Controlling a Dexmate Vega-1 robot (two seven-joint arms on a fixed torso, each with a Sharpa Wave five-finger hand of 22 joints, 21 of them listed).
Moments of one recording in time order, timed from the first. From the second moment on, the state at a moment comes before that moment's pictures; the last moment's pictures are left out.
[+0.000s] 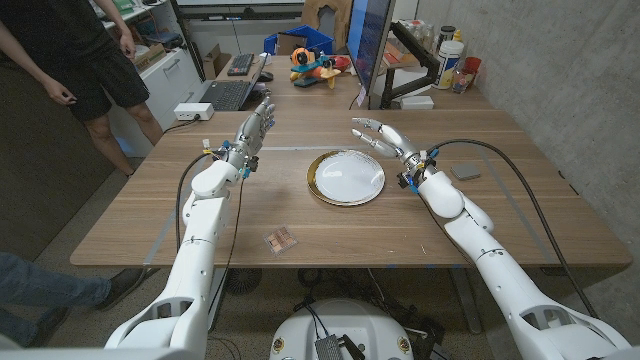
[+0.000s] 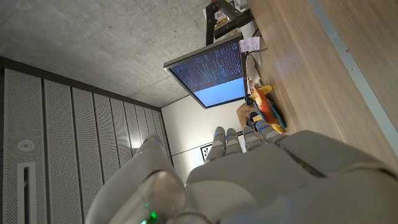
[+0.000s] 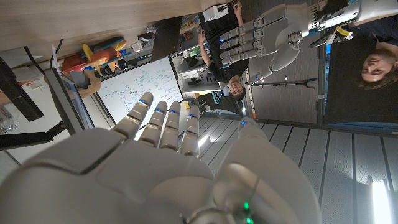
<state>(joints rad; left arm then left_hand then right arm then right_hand) 0.84 0.07 -0.15 -1.40 -0.07 -0.10 -0.40 0.27 0.03 0.27 0.02 0.21 0.04 0.12 0.19 0.17 -0.07 0.07 0.21 0.20 -0.12 0.09 0.19 0.18 -0.18 0.05 0.34 0.17 -0.87 -0.25 -0.16 -1.34 -0.52 0.66 0.03 0.36 0.02 0.21 0.01 0.29 0.32 -0.04 0.22 0.20 0.26 0.02 0.24 0.20 0.17 0.02 0.24 0.21 0.15 0.02 0.36 0.16</state>
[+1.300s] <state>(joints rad) 0.88 0.08 -0.14 -1.48 -0.07 -0.08 -0.39 0.27 0.03 0.26 0.02 0.21 0.05 0.12 0.19 0.17 -0.07 0.07 0.21 0.20 -0.12 0.09 0.19 0.18 -0.17 0.05 0.32 0.17 -0.87 -0.28 -0.19 -1.38 -0.61 0.64 -0.01 0.36 0.02 0.21 0.00 0.30 0.33 -0.05 0.22 0.20 0.26 0.02 0.24 0.20 0.16 0.01 0.24 0.21 0.15 0.02 0.33 0.16</state>
